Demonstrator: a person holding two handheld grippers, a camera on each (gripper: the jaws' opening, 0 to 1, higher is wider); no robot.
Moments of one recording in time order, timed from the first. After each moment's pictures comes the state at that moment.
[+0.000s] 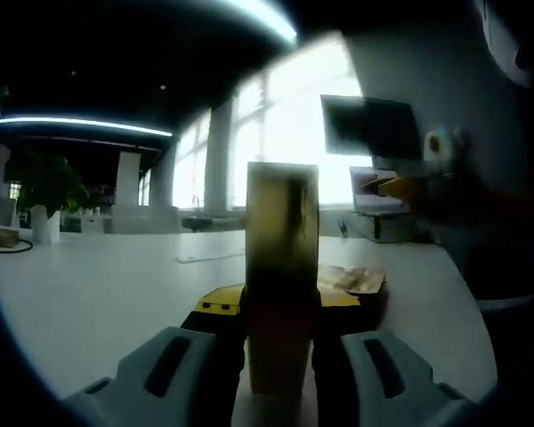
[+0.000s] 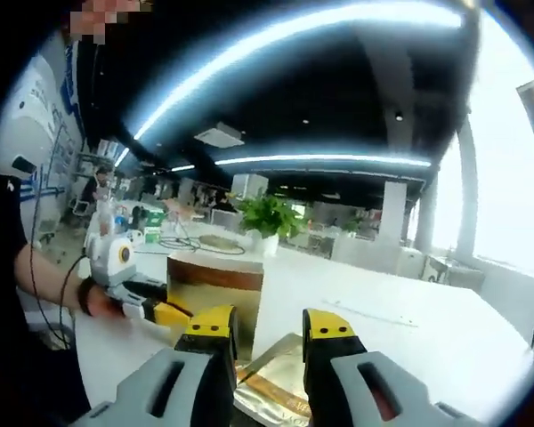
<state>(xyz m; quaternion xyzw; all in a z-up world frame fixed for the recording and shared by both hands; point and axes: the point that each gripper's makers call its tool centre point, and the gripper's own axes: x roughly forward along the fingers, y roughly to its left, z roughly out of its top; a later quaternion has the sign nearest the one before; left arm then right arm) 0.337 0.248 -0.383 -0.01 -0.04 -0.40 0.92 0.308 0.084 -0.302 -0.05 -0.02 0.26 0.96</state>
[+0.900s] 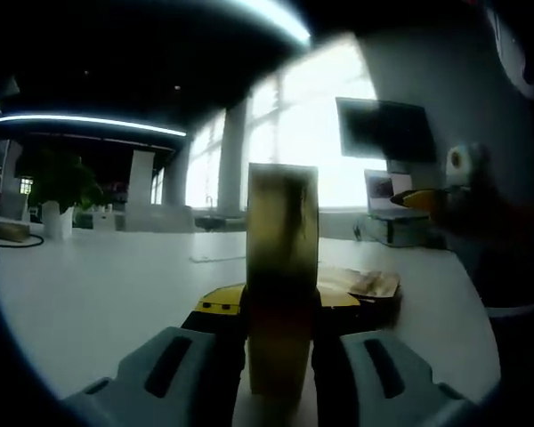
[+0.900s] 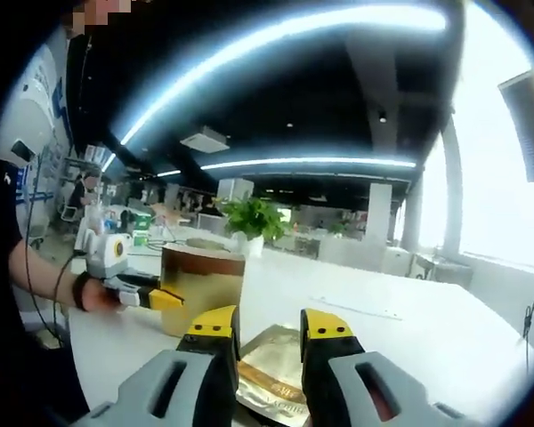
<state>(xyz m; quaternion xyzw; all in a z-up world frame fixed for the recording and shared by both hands) 0.350 0.262 -0.381 -0.02 -0.04 -0.37 0.93 0.298 0.061 -0.310 -0.08 -0.02 0.23 0.97</state>
